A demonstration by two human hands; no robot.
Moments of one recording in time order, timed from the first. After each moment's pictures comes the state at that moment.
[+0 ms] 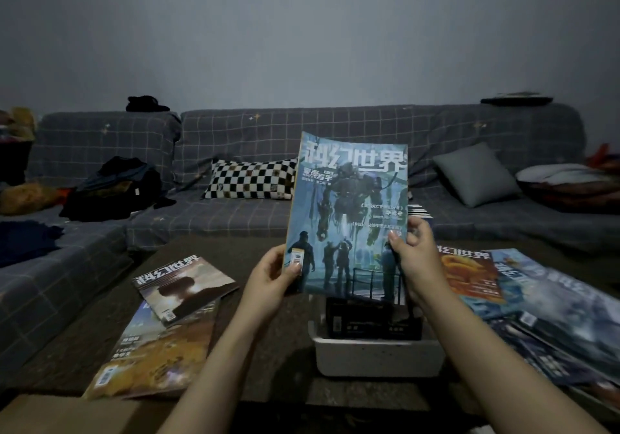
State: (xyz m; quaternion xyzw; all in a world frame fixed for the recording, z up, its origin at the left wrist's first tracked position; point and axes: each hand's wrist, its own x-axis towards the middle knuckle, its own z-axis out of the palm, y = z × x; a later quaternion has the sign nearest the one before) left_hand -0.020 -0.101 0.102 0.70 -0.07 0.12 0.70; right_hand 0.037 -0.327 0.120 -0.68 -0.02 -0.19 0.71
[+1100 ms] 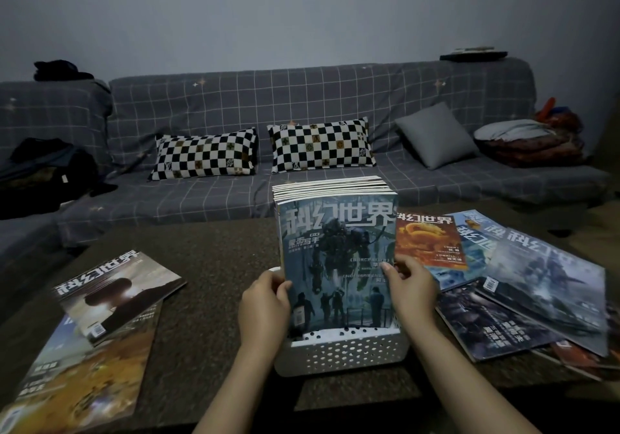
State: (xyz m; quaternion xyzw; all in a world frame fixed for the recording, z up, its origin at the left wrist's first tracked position) left_hand 0.035 -0.177 0.025 0.89 0.06 0.23 0.40; right_hand 0.046 -0.386 0.025 -0.79 0.15 -0.28 0.53
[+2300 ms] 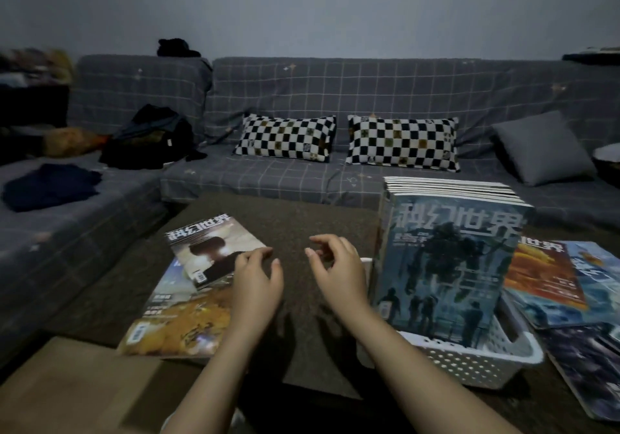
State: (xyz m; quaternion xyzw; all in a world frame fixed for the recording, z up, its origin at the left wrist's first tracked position) left_hand 0.014 -0.034 0.034 0.88 0.15 0.26 0.38; right_hand 0.049 -0.168 0.046 -0.82 -0.19 -0.21 0.49
